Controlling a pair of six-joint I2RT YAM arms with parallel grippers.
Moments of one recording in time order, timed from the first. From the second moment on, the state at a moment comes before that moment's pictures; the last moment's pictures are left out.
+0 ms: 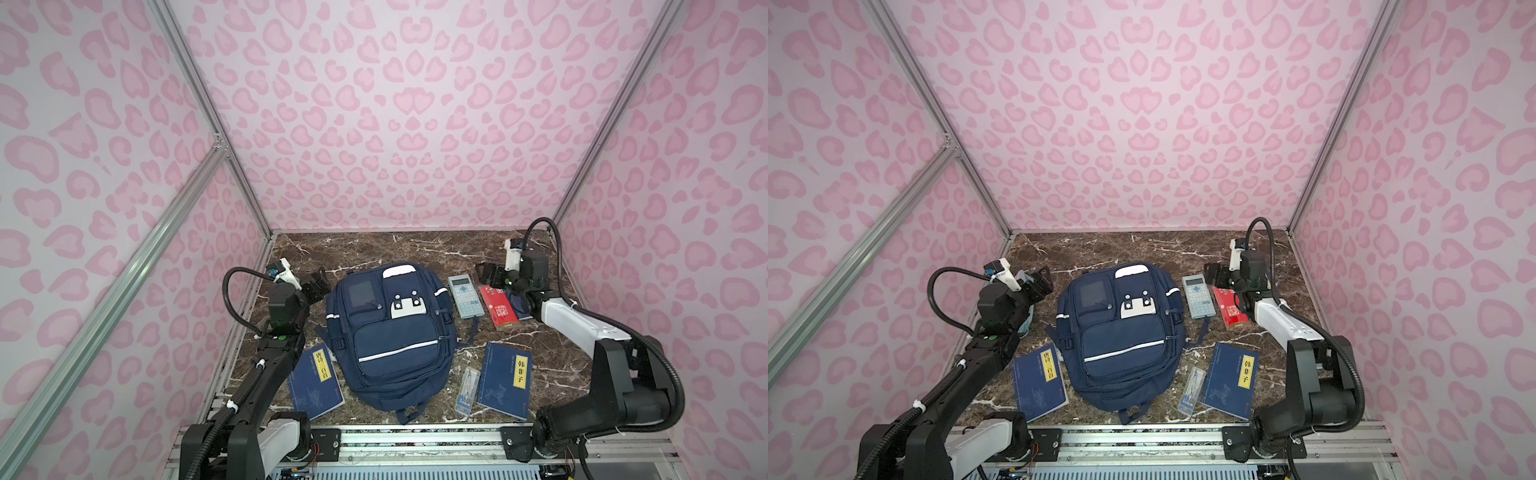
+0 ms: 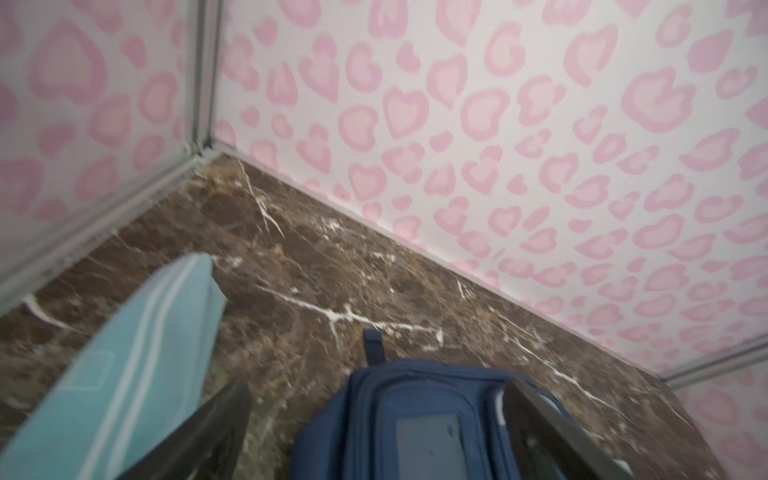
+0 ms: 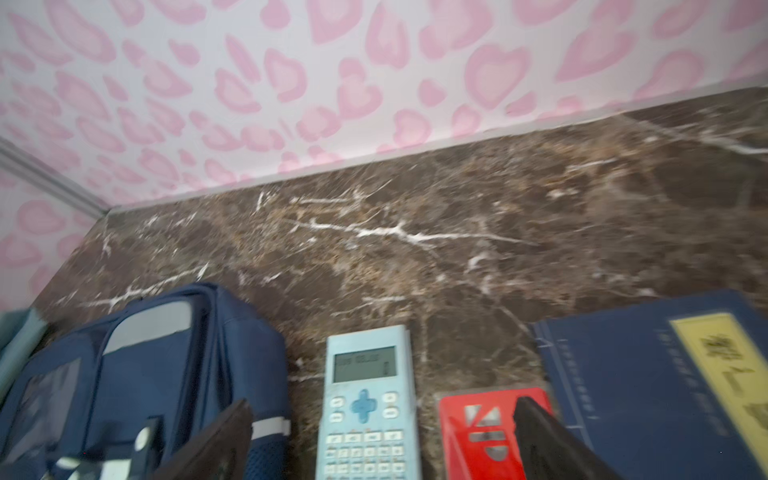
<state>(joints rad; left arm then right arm) -0.10 1.11 0.62 0.18 -0.01 -0.55 0.14 1.55 0.95 0.04 -0.23 0.26</state>
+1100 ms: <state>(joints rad) -0.31 1.89 1.12 -0.06 -0.11 -0.60 0.36 2.18 1.67 -0.51 -0.27 0.10</state>
